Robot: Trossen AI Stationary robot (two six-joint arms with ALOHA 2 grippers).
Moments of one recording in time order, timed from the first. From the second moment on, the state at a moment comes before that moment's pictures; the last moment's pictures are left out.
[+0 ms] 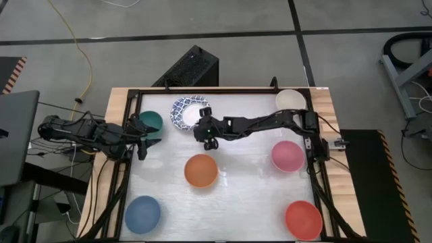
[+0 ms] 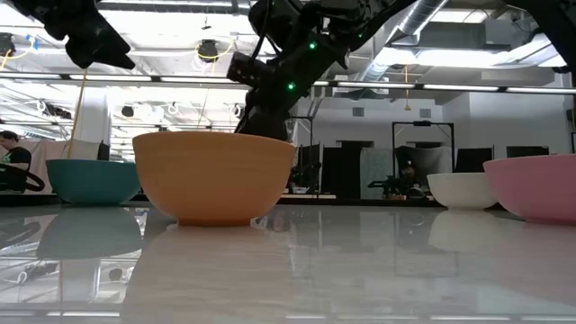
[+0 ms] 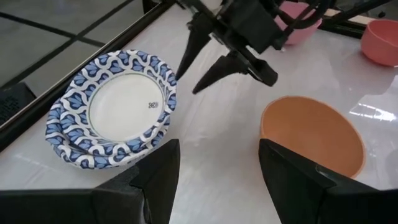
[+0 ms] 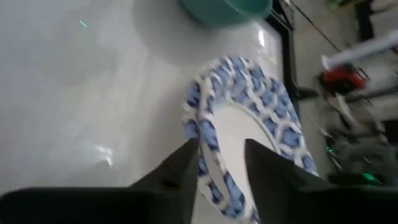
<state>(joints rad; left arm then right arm) -0.22 0.46 0.67 -0.69 -0.48 -0.36 -0.09 2.01 1.52 -0.13 0.35 -0.60</state>
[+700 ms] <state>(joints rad) -0.22 0.46 0.67 -0.72 -0.48 -0.38 -0.12 2.02 1.52 -0.25 0.50 -0.45</state>
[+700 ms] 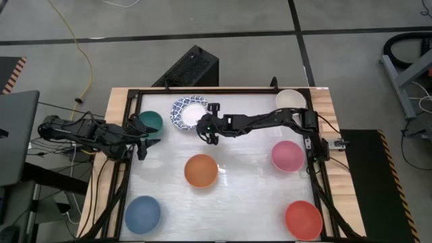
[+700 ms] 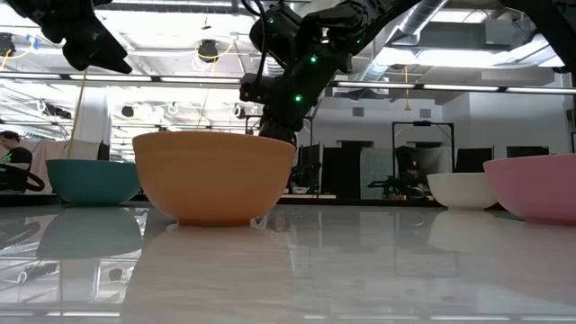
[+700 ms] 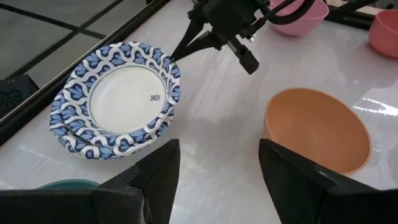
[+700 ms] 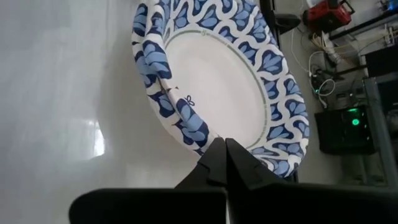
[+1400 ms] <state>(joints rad) -0.22 0.46 0.67 -0.71 -0.49 -0.40 -0.16 2.01 1.43 -0.09 0.39 -0.39</state>
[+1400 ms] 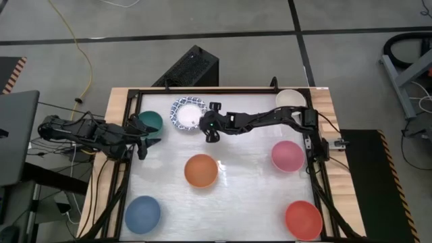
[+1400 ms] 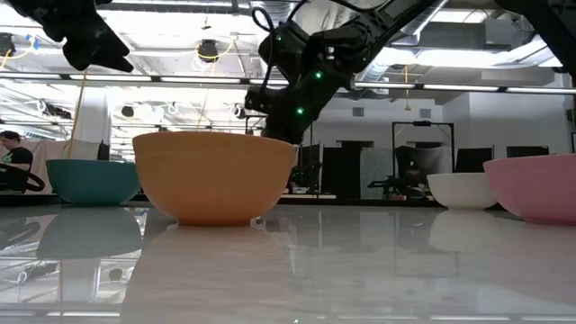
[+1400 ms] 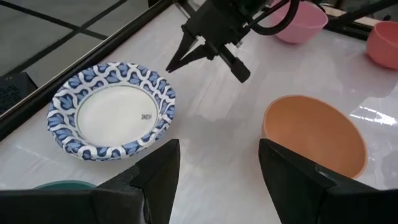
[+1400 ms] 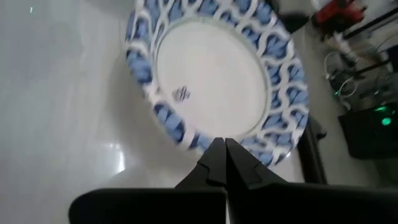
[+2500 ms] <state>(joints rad) -0.12 0.81 0.71 -1.06 -0.45 -0.64 0.24 1.41 1.48 -0.83 0.58 -0.01</state>
